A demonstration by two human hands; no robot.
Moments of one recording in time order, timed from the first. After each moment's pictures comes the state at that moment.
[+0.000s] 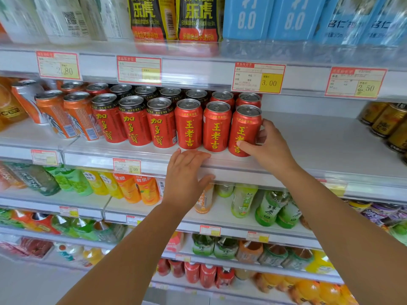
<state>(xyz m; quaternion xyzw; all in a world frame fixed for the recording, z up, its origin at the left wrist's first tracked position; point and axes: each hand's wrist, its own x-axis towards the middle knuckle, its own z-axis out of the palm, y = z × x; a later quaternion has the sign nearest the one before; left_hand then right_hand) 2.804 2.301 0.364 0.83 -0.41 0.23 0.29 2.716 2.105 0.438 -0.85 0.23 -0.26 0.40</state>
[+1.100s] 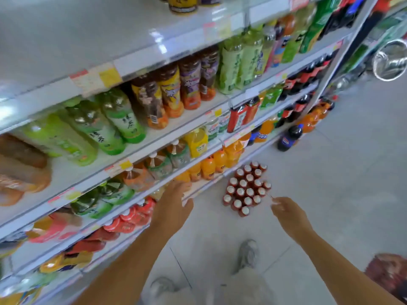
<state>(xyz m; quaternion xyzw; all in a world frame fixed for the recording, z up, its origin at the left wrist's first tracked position) 2.505 2.186 0.169 0.75 -0.57 -0.28 0.22 2.195 2.119 0.154 -0.52 0.72 -0.11 0.44</state>
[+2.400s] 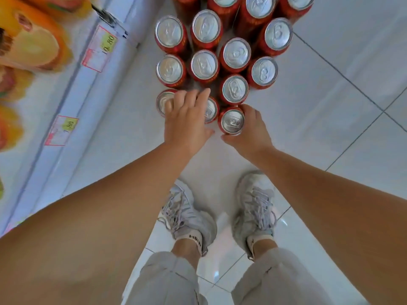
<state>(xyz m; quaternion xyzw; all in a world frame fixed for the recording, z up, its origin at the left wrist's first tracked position) 2.309 1.970 -0.542 0.61 -0.76 -0.21 -0.09 2.150 1.995 -0.548 -0.45 0.75 0.00 0.48</state>
